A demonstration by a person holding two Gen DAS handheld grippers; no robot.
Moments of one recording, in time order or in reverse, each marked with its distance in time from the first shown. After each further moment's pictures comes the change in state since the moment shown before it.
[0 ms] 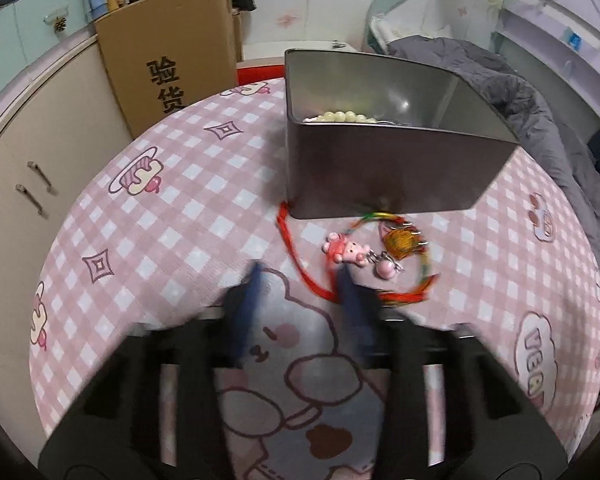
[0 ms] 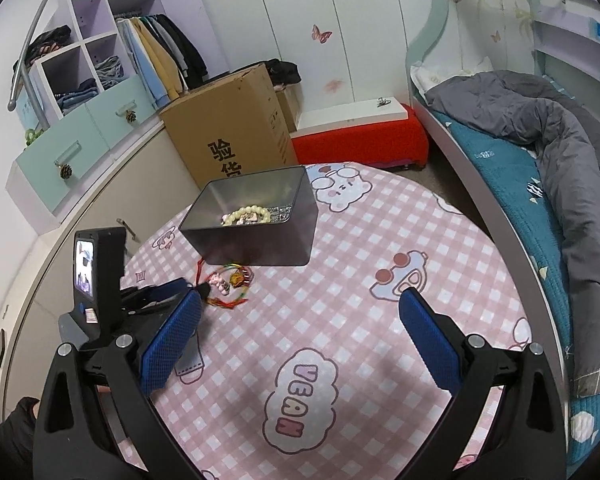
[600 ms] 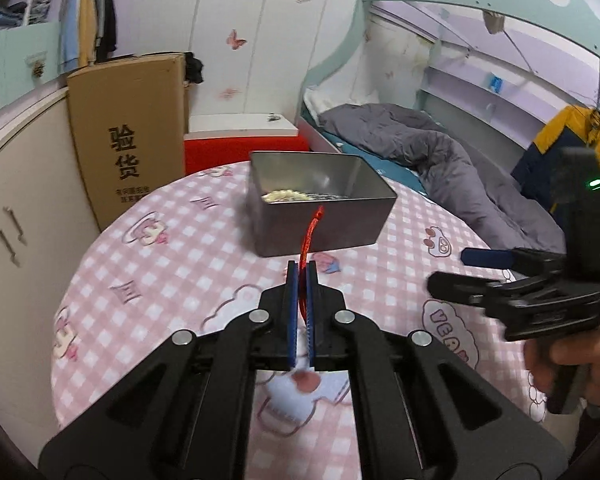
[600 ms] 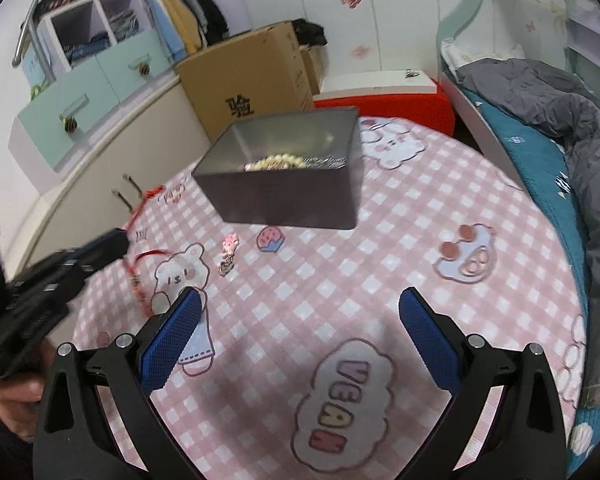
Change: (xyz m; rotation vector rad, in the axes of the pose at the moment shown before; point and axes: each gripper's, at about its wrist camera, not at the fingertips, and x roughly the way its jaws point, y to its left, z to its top) left arm -0.102 0.025 -0.030 0.046 -0.281 -0.228; right arm 0.063 0.036 -0.015 -0.083 0.138 0.036
